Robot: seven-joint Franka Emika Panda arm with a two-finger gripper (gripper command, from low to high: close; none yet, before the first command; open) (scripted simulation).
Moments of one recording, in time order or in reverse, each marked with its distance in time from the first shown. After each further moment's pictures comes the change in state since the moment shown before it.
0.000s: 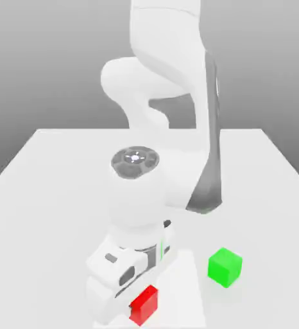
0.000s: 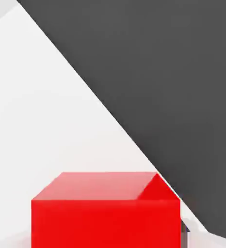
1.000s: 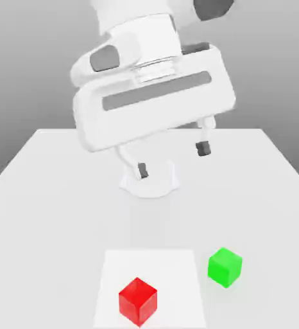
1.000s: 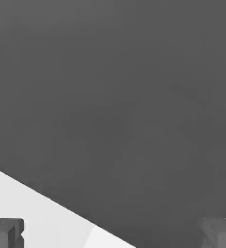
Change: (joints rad) arm 0.043 -0.484 -0.032 0.082 0.093 -0.331 0.346
